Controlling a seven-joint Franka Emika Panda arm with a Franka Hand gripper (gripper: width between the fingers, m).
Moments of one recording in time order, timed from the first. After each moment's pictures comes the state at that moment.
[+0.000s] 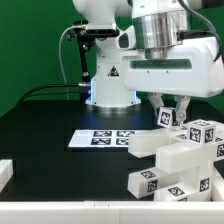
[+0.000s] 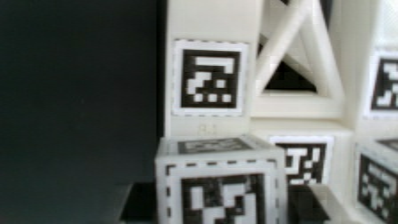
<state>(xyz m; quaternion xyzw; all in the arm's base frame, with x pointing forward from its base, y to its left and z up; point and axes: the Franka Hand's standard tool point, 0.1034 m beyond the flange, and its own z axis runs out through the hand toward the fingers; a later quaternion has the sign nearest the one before) 0.557 0.071 0.119 -0.86 0.51 0.01 0.07</state>
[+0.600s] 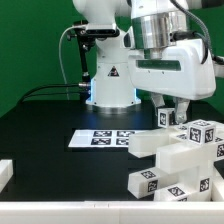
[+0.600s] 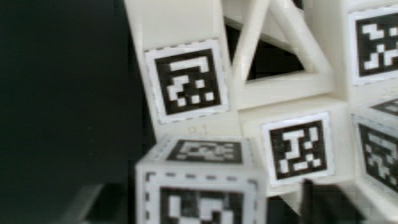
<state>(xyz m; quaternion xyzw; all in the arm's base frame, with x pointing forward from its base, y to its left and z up) 0.558 0.071 0.119 -0.82 0.56 0.01 0.07</state>
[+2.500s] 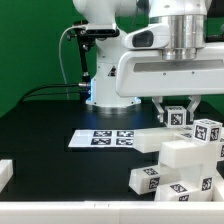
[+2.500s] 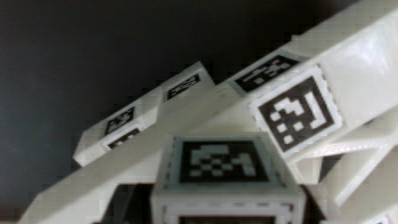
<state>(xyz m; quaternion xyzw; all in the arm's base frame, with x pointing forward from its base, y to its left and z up) 0.556 0.079 0.115 -1.00 0.05 -0.03 0.01</state>
